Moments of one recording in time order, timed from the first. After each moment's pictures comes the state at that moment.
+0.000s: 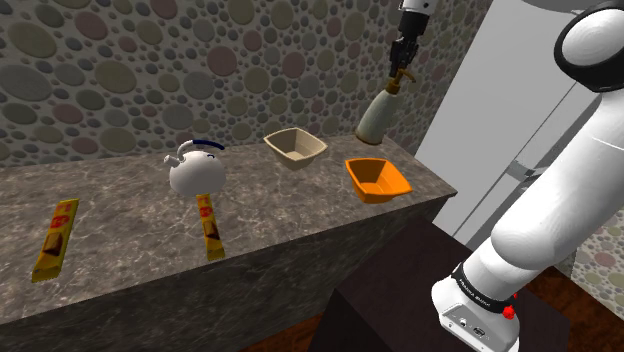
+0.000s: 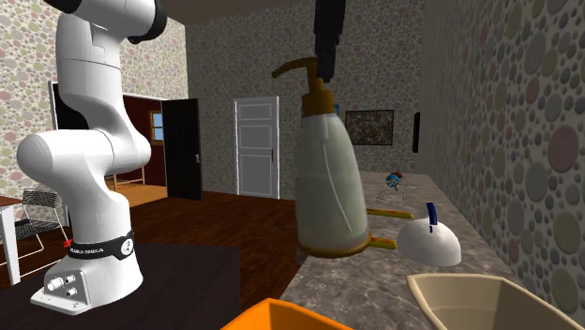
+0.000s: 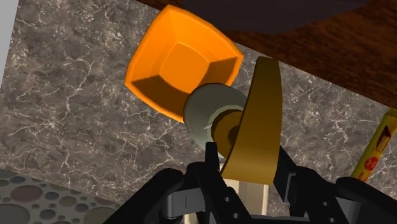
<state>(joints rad) -0.20 0.05 -0.14 -1.49 0.05 1.46 -0.40</state>
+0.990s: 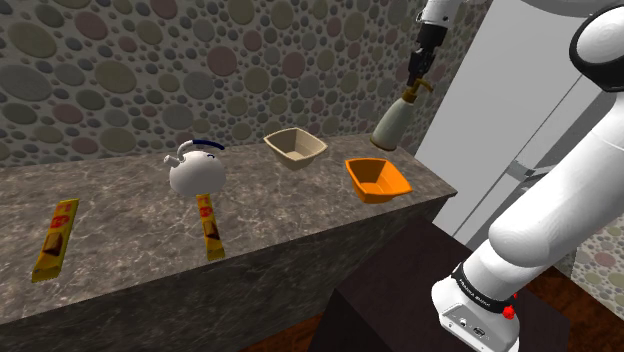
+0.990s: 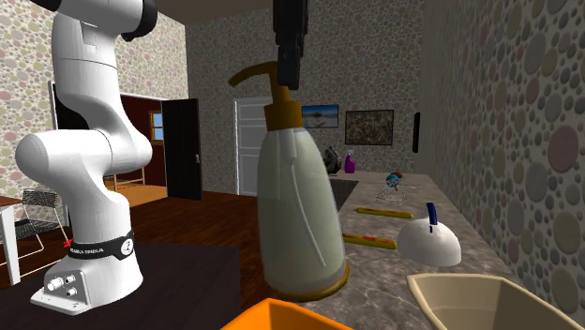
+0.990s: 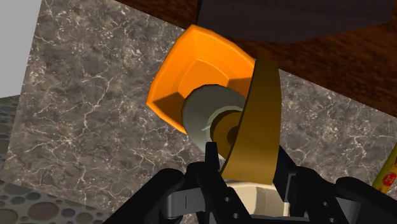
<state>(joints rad) -0.26 -0.01 -0.20 -1.62 0.03 1.52 -0.52</state>
